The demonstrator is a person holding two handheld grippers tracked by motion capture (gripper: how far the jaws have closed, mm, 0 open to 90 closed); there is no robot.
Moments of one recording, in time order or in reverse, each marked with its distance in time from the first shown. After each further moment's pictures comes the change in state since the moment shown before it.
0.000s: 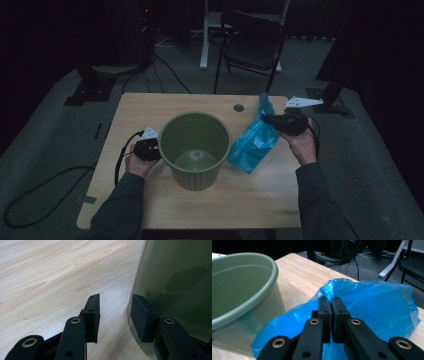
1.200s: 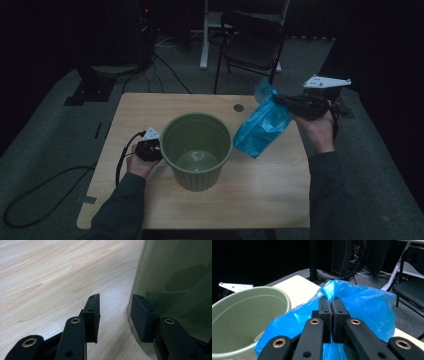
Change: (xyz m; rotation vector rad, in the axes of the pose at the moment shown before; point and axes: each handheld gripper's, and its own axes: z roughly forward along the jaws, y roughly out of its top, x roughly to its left) left arm -0.004 0.001 0.002 0.001 -0.003 0.012; right arm 0.006 0.059 -0.053 -0.113 0.015 -0.044
